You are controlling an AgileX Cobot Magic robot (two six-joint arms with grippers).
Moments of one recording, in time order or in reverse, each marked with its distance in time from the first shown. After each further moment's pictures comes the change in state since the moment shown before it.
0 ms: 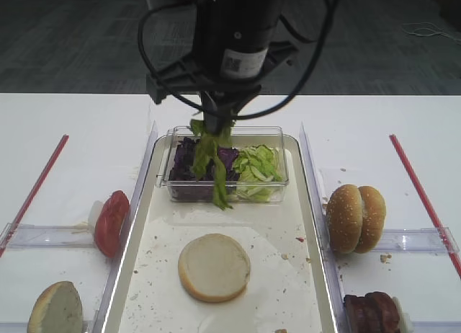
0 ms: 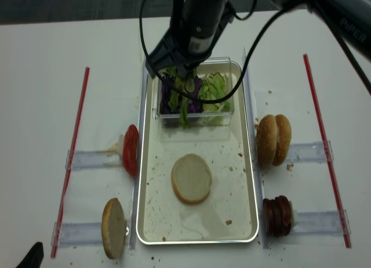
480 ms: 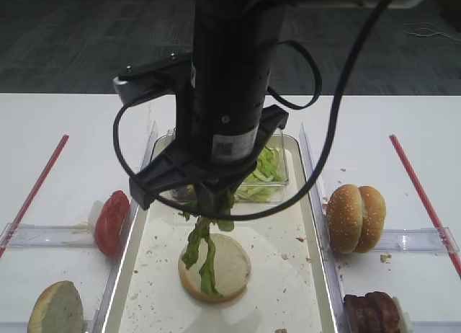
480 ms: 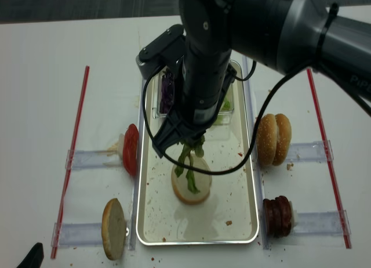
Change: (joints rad) left arm 0.000 0.000 0.000 0.000 0.000 0.000; right arm 0.137 -0.090 0.270 -0.002 -0.008 0.000
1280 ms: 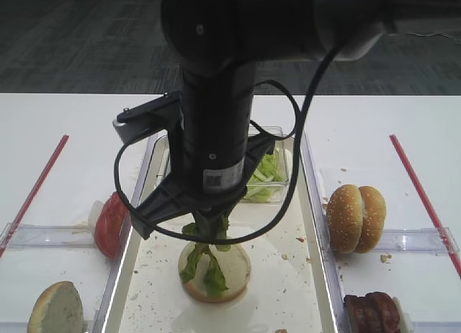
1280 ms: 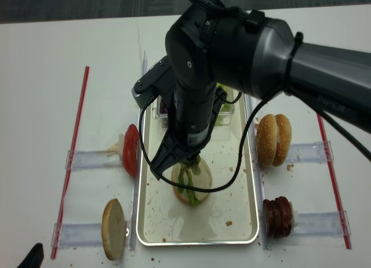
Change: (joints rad) left arm 0.000 0.000 0.000 0.000 0.000 0.000; right arm 0.028 0.071 0.042 -0.016 -0.067 0.000
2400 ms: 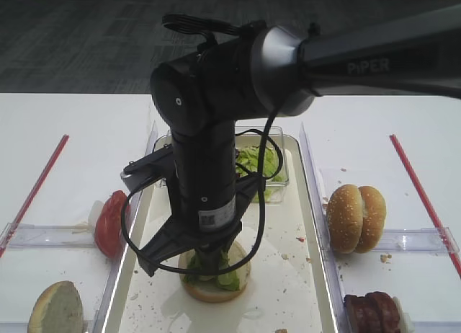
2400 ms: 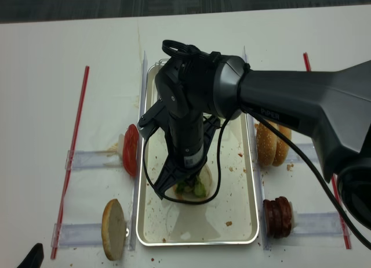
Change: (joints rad) left arm 0.000 0.000 0.000 0.000 0.000 0.000; right arm 0.000 0.173 0.000 0.005 -0.033 -0.016
